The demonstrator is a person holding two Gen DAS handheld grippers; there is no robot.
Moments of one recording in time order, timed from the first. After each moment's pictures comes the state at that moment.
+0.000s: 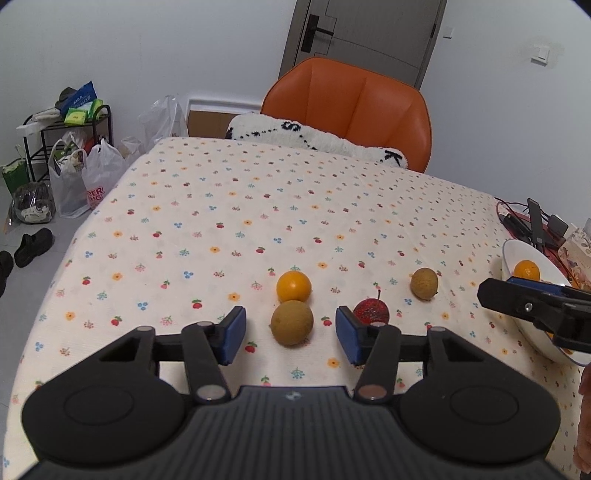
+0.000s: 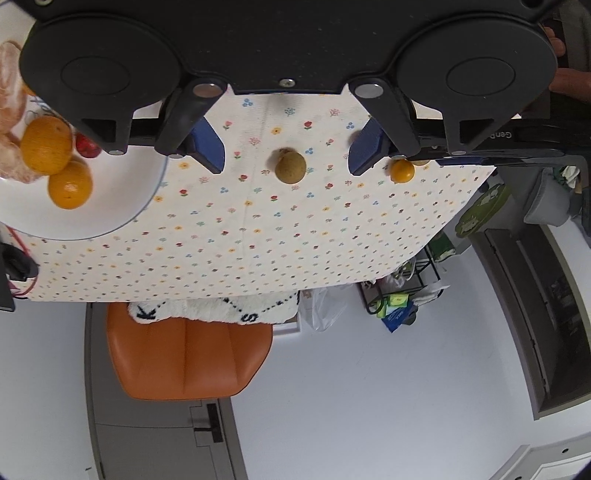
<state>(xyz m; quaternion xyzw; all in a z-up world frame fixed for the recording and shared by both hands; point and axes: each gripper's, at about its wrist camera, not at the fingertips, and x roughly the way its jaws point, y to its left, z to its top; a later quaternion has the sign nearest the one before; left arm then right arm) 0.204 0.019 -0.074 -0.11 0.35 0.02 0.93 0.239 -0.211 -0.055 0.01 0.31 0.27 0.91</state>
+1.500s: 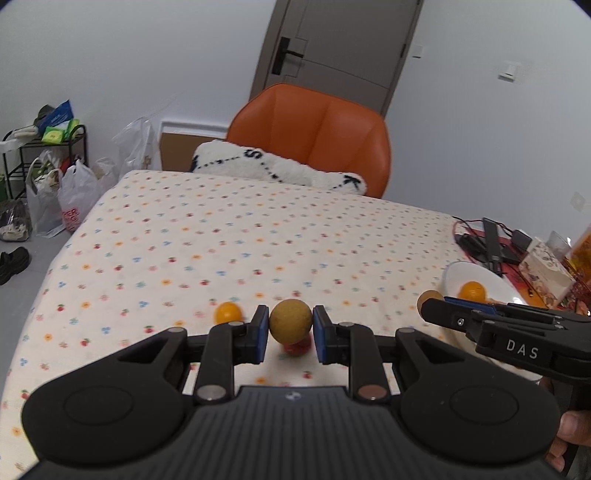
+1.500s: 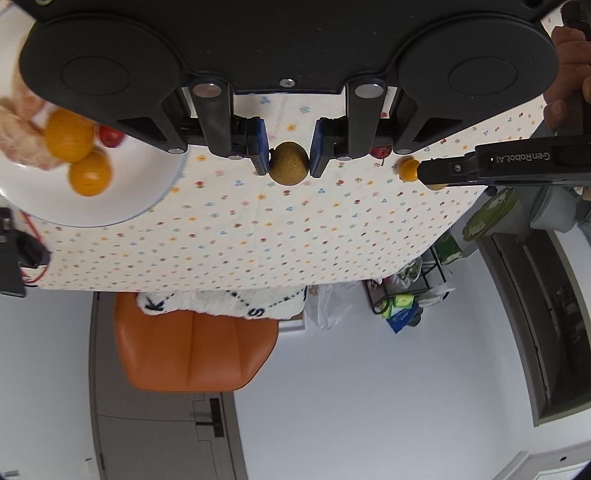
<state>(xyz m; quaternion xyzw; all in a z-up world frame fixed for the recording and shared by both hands) 0.190 -0.014 -0.035 -0.12 0.31 -0.03 0.94 0.234 -0.227 -0.043 0.00 0.30 0.25 0.92</state>
